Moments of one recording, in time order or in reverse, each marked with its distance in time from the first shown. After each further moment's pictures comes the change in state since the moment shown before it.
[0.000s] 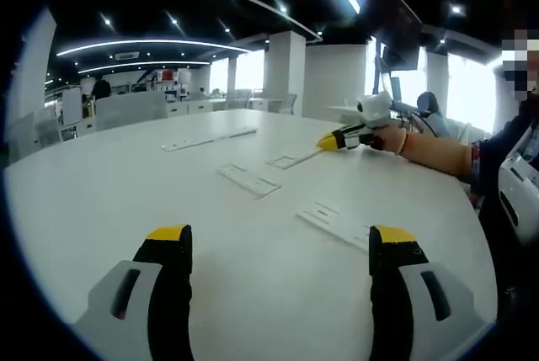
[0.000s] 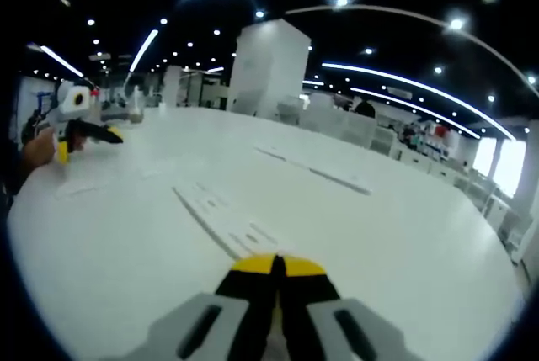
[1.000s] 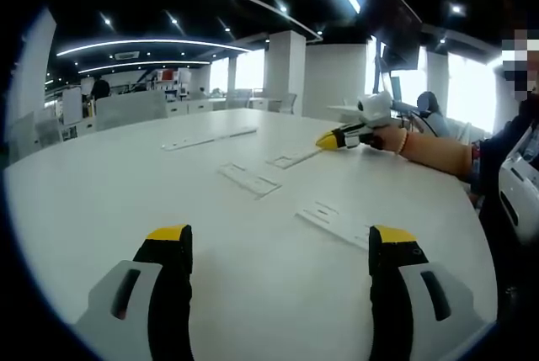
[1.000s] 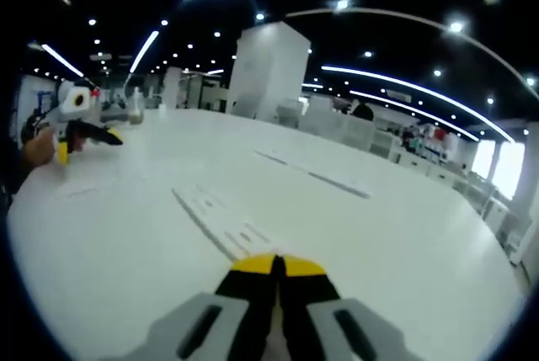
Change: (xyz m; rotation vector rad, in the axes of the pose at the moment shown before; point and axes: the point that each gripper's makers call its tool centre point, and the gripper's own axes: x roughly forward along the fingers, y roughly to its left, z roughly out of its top) left arm 0.001 0.001 -0.001 0.000 0.003 0.001; right arm 0.000 -0.003 0.003 -0.003 -0.018 -0.013
